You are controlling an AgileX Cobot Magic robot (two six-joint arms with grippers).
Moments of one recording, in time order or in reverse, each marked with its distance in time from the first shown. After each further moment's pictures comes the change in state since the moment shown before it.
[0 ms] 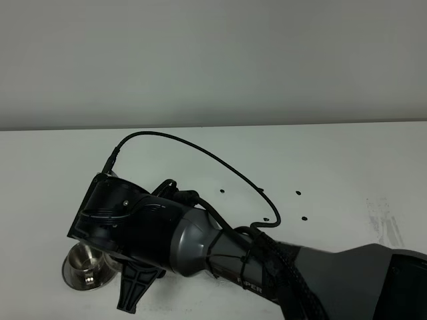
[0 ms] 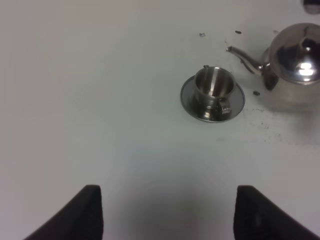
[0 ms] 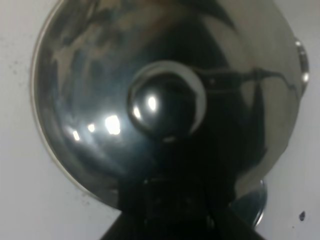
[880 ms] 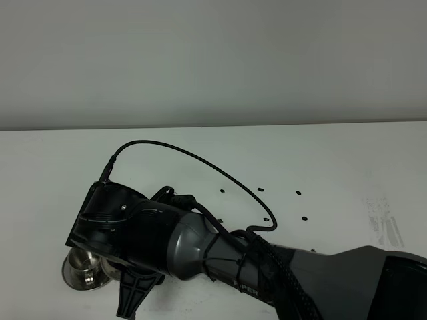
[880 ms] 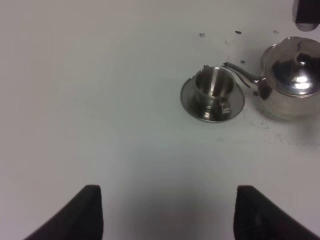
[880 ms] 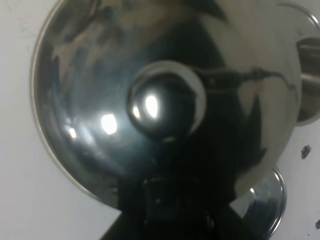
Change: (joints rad) left arm 0.000 0.000 0.000 0.000 0.000 0.001; right arm 0.004 0.011 0.000 0.027 0.000 -0.034
